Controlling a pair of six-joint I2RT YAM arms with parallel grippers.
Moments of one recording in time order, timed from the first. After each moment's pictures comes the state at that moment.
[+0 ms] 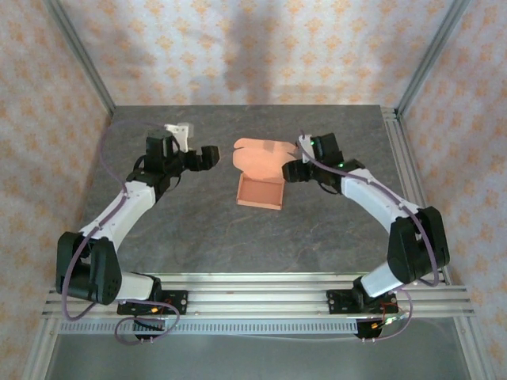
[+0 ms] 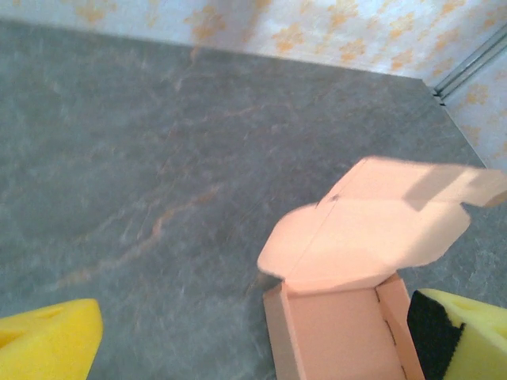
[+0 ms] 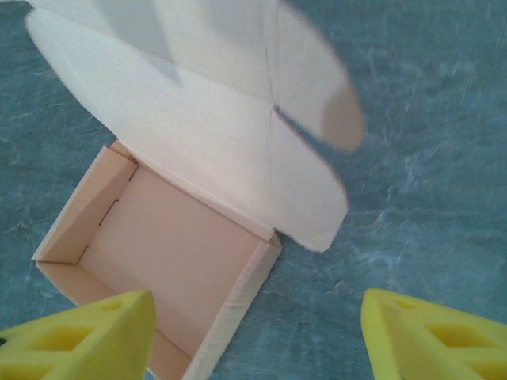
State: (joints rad) left arm -0.14 1.37 0.98 -0.12 0.32 -0.25; right arm 0.36 1.51 1.12 -0.43 -0.21 0.07
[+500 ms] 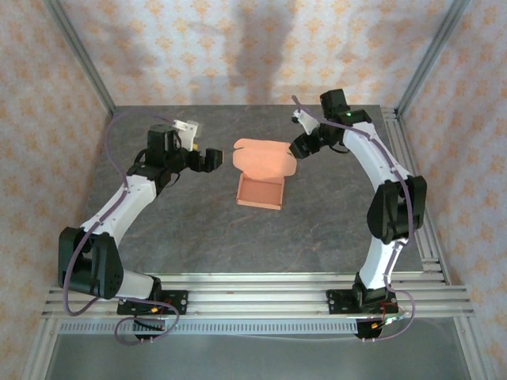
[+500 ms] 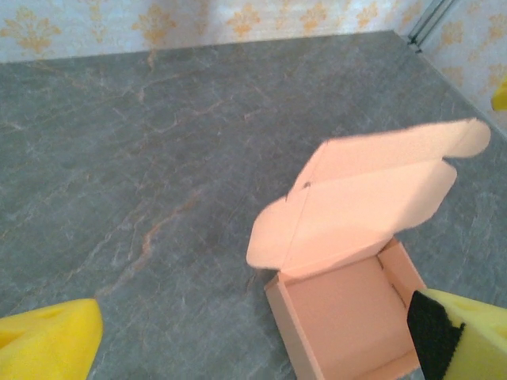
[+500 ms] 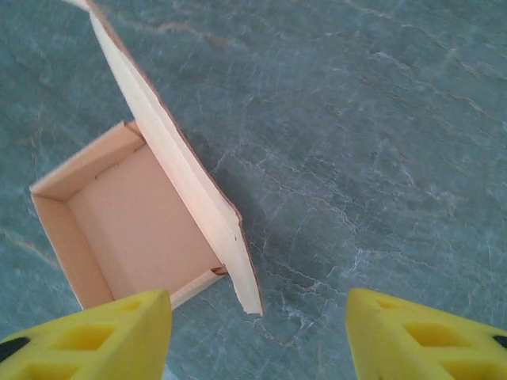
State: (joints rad) left arm -0.14 1.39 1.01 -0.19 0.40 -0.07; right arm 0.23 1.88 1.76 -0.94 -0.45 -0.50
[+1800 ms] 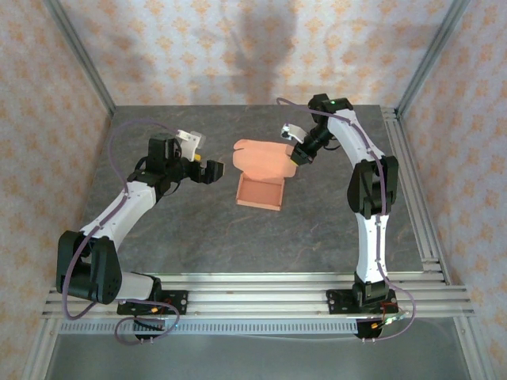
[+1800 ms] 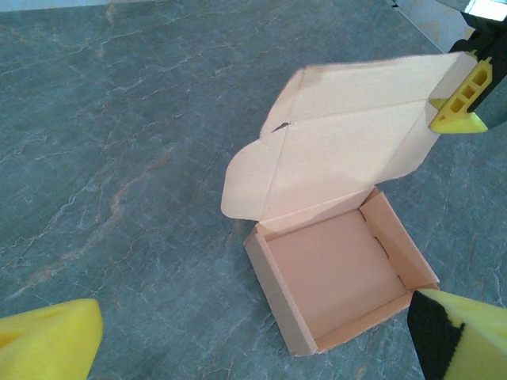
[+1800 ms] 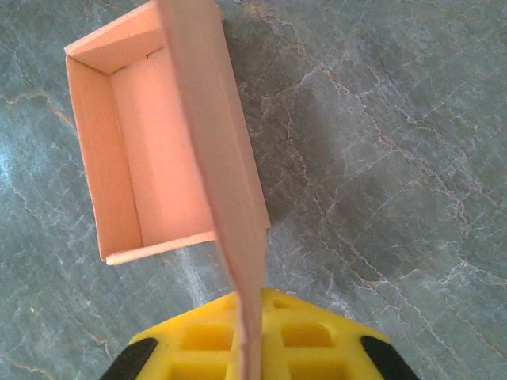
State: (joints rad) left arm -0.14 1.36 0.95 -0.20 0.47 -0.02; right arm 0.23 2.21 2.10 -1.37 -0.54 -0.86
